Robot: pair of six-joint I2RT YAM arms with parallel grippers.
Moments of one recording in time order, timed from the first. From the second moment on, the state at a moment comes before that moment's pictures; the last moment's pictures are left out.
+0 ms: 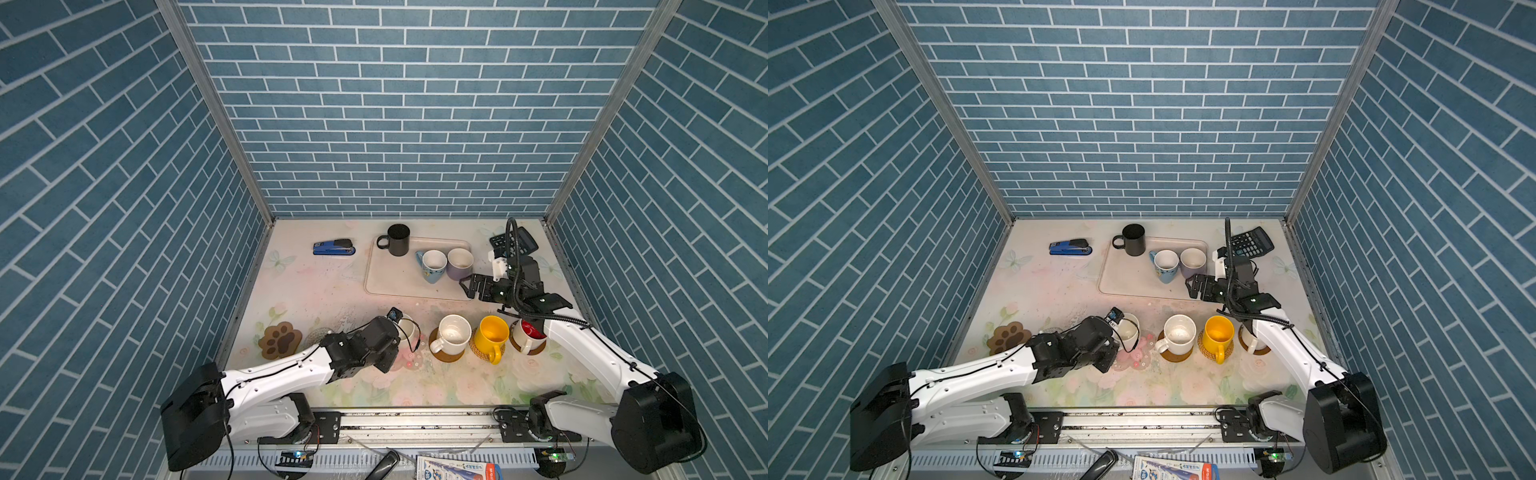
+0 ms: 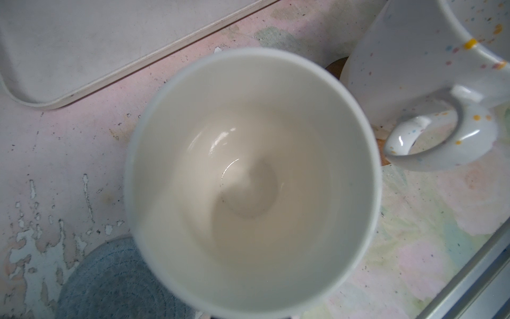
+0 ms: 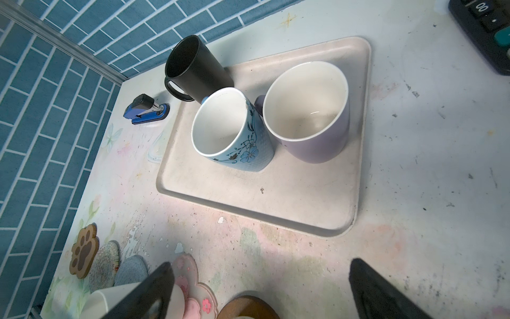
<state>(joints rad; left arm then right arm) -1.00 1.14 0.61 -0.40 -0.14 -0.34 0.36 1.20 0.79 -0.26 -0.26 0.42</state>
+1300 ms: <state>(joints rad) -1.05 1.09 0.55 -0.40 -0.19 -0.40 0.36 1.23 0.79 -0.26 -0.26 0.42</state>
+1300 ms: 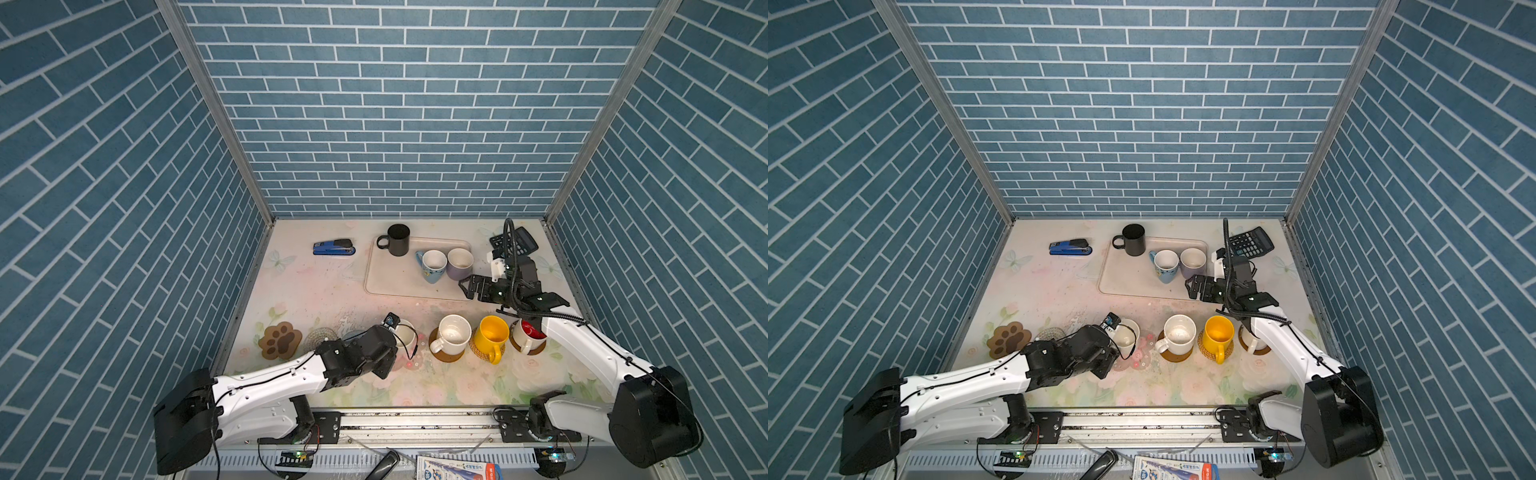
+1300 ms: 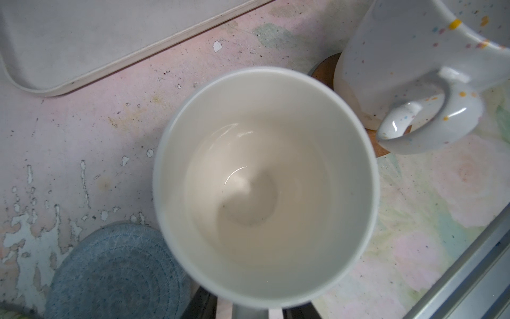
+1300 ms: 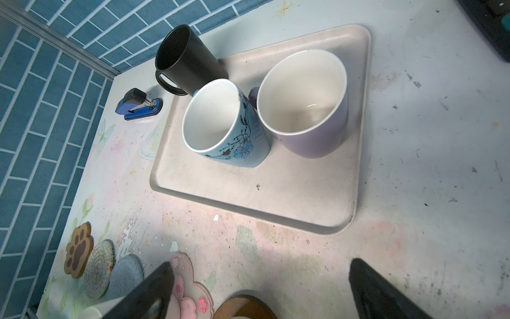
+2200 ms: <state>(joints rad) -1.05 0.81 0.68 -0.58 -0.30 -0.41 0.36 1.19 0.91 -0.48 -0.25 0.40</state>
